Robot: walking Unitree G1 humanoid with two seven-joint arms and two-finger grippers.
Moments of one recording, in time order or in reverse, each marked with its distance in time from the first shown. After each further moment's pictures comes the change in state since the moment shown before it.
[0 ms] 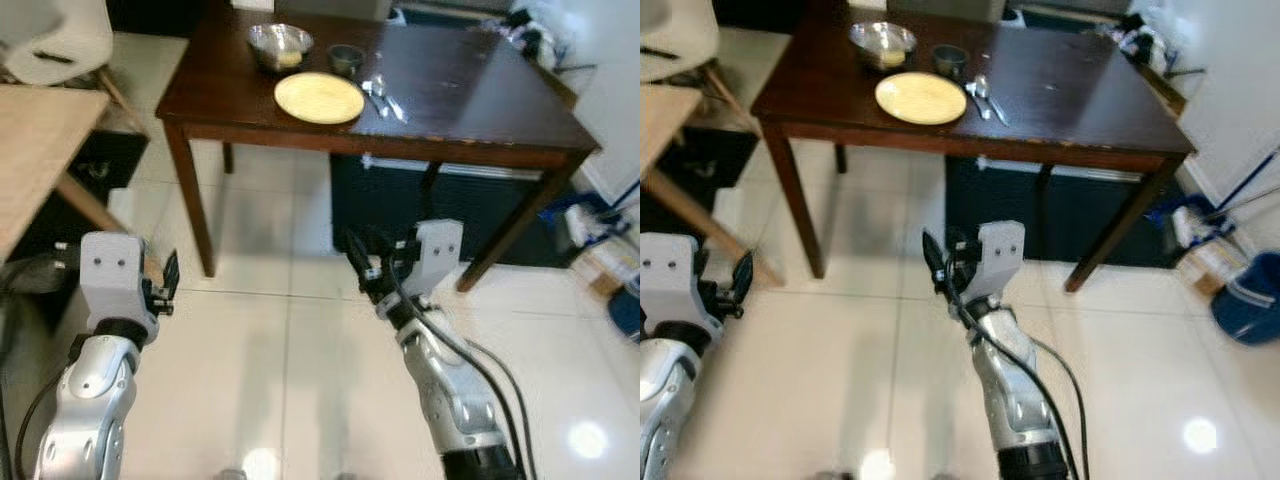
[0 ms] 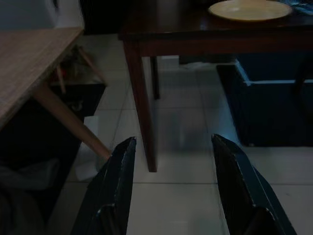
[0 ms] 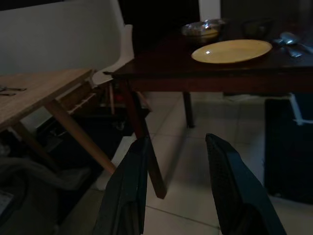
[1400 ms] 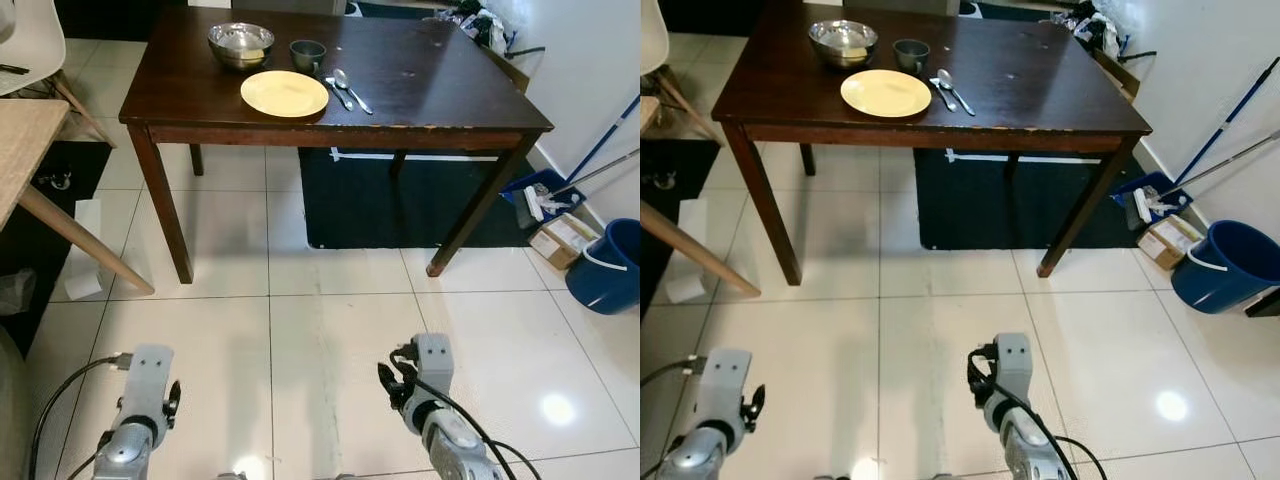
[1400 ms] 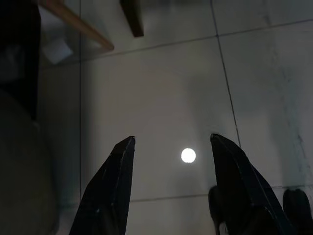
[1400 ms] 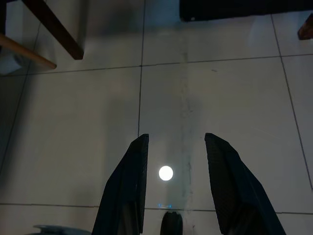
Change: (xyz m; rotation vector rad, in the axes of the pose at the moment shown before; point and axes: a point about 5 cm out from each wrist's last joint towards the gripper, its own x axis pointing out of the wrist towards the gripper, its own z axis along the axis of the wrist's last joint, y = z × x) left arm -0.030 0.008 -0.176 0.140 0.571 0.029; right arm -0.097 -0.066 -0.143 0.022 0.622 -0.292
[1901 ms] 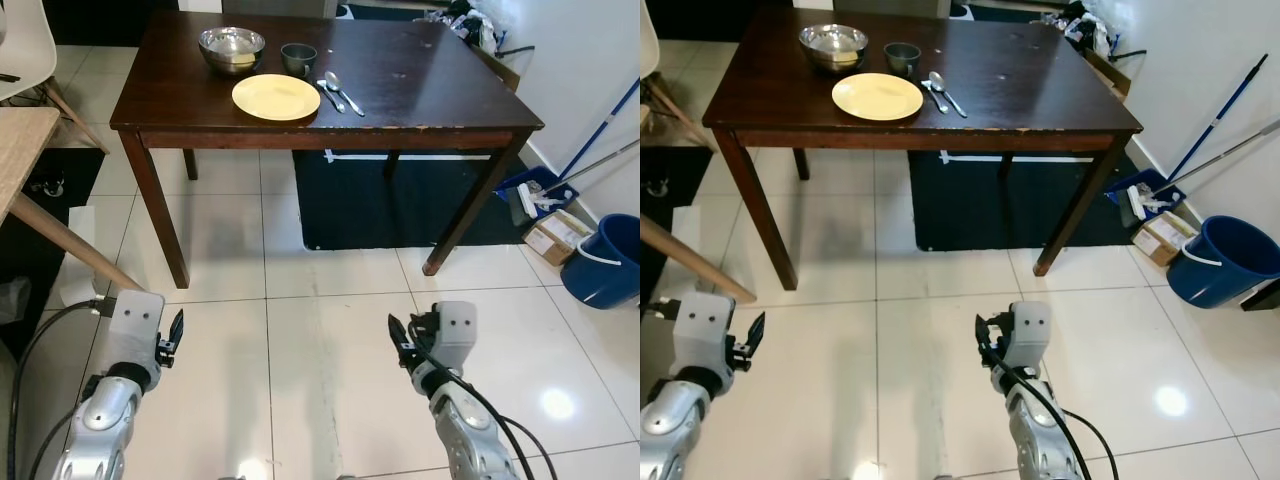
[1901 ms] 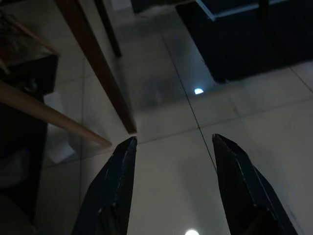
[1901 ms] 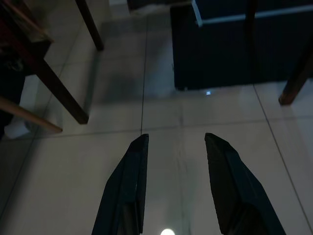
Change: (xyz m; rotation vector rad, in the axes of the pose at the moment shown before) left arm -0.027 0.014 0.075 0.023 -0.362 -0.113; right arm -0.009 0.000 0.049 0.007 -0.272 -0.001
